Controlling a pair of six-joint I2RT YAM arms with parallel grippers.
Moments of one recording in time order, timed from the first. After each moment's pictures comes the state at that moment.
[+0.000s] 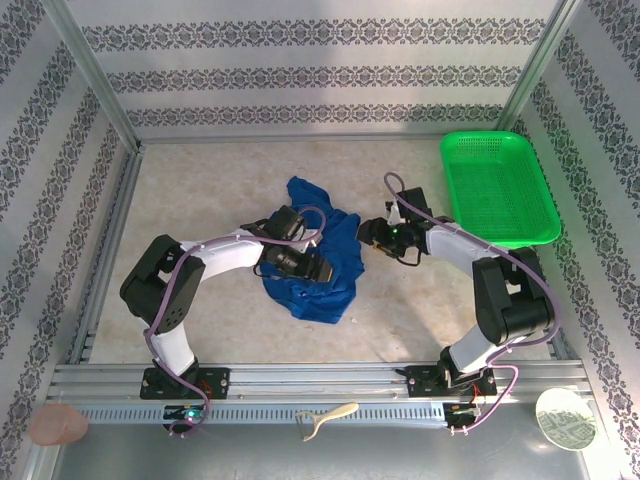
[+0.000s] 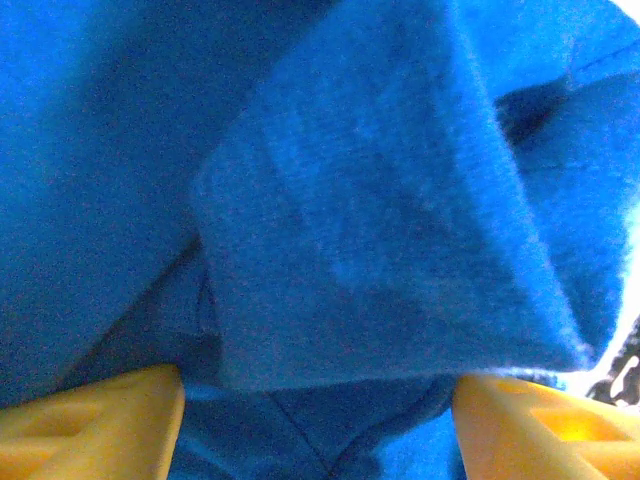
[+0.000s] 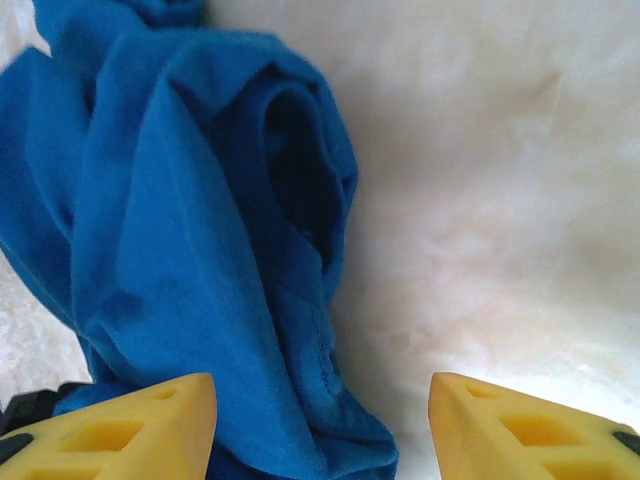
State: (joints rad) left arm -0.60 1.78 1.04 -0.39 0.51 -0.40; right arm 0.28 1.59 0.88 -0.30 -0.46 0.67
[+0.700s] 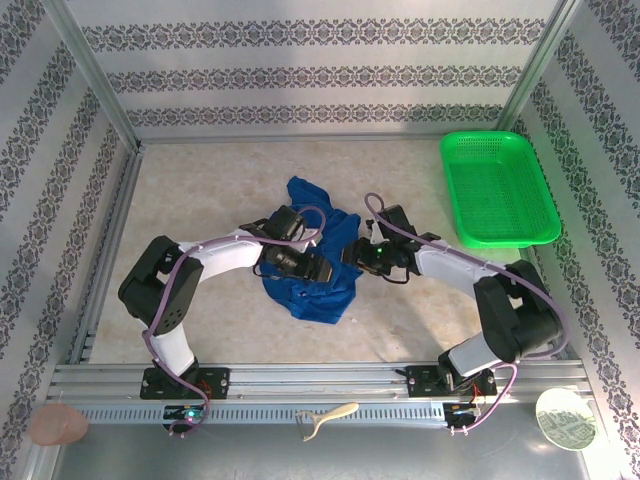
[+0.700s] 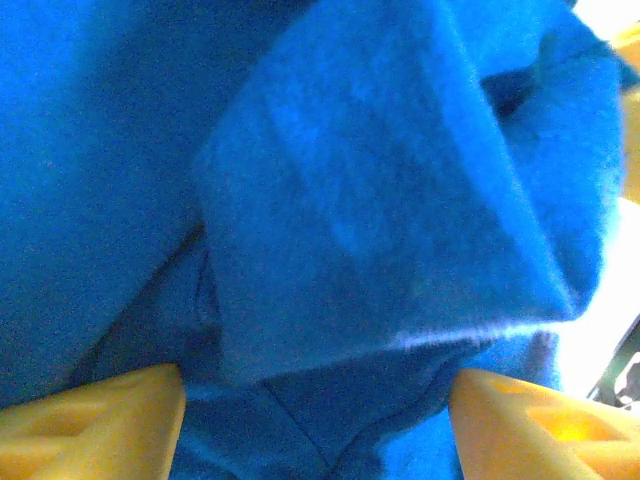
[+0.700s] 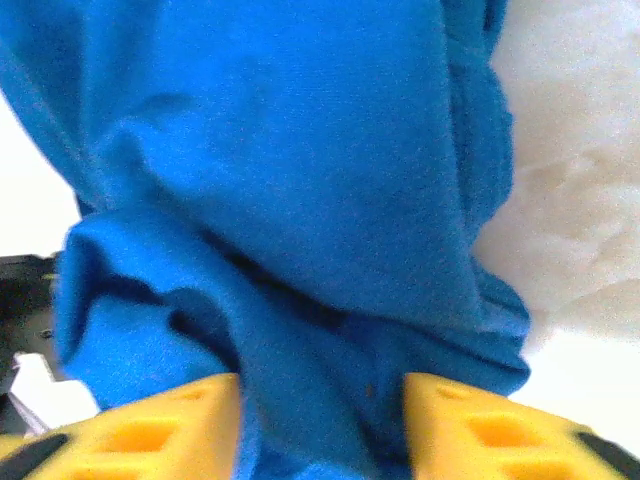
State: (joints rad) left arm -0.59 1.76 1.04 -0.40 0.51 -0.38; right arm 0.43 1.52 0.78 -0.26 -0.45 0.73
